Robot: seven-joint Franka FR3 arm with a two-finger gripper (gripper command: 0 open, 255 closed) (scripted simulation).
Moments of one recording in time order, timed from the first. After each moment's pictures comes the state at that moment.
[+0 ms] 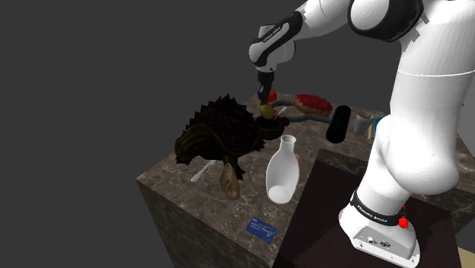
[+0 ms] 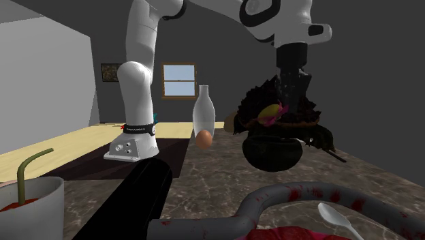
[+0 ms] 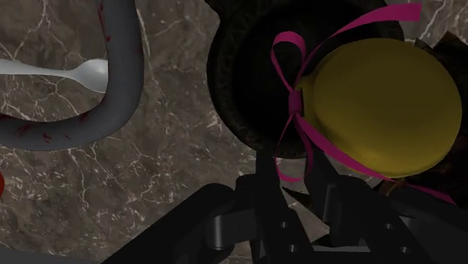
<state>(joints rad) 0.27 0.18 -0.70 -2.01 0.10 2.19 -0.65</state>
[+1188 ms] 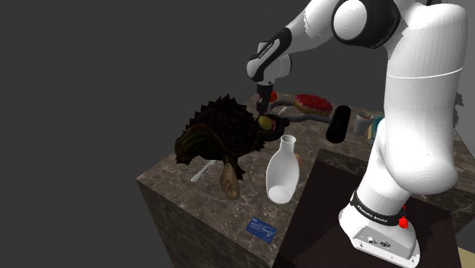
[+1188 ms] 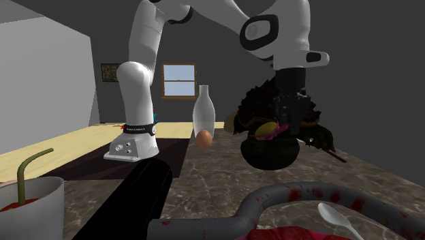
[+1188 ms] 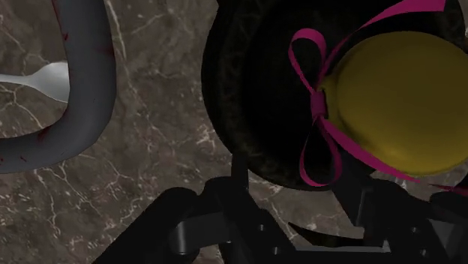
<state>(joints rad) 0.24 0.27 -0.67 -2.06 0.18 2.32 -0.71</state>
